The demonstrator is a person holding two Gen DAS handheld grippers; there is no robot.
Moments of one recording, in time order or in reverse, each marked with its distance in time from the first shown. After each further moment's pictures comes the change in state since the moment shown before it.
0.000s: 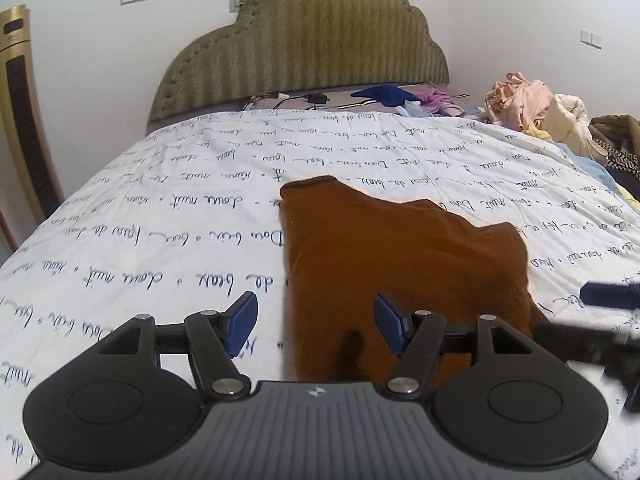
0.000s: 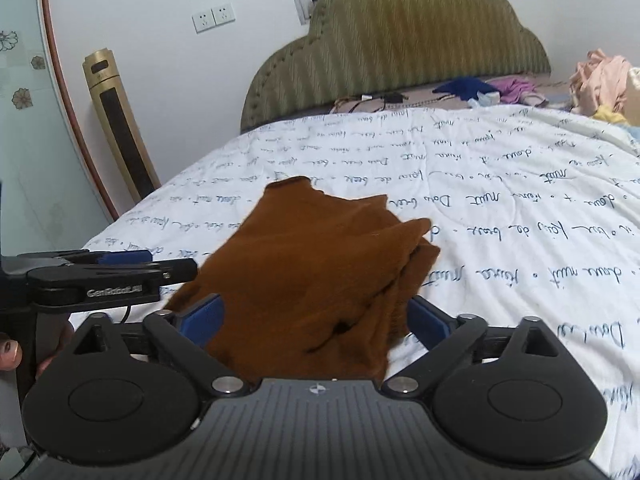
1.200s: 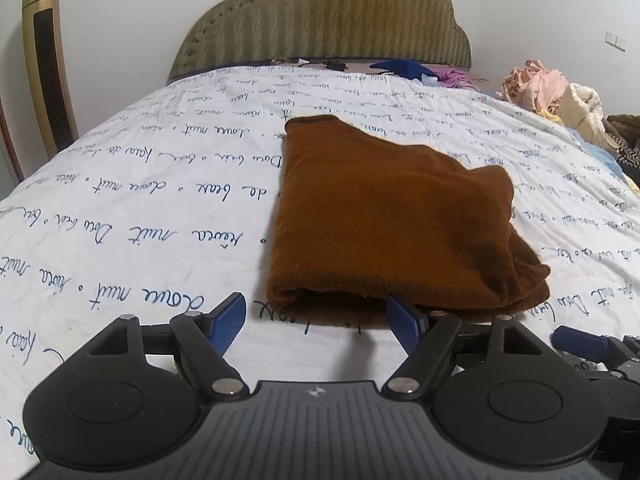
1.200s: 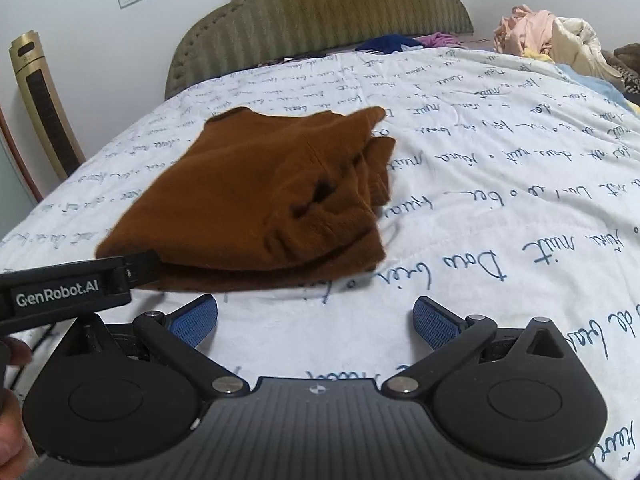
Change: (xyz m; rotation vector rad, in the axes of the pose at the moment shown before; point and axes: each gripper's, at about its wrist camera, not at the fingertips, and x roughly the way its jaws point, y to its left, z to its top) left arm -0.015 -0.020 -0.054 -0.083 0.080 0.039; right arm 0.018 0.022 -0.069 0.114 0.072 -0.247
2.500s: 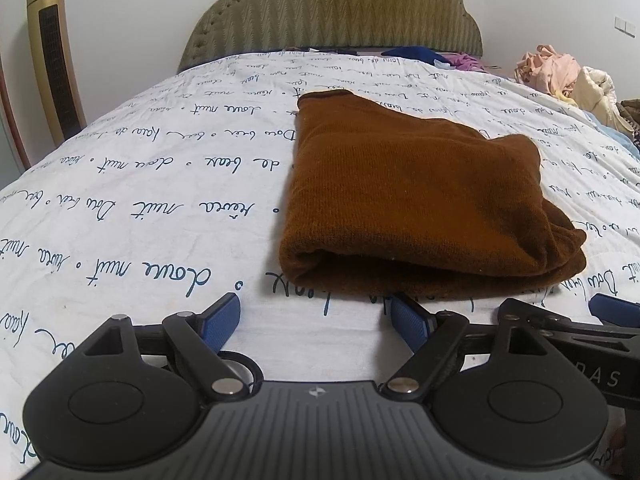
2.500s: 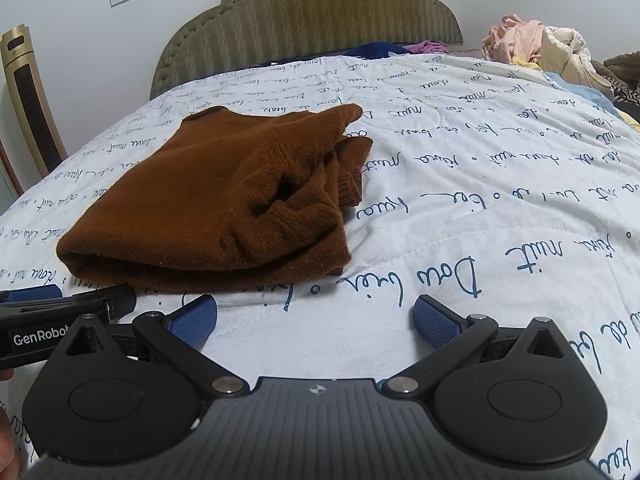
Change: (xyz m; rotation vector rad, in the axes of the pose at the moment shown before) left arm 0.017 0.001 -0.019 0.017 0.015 0.048; right arm 0.015 -0.014 -0.001 -0.019 -0.024 -0.040
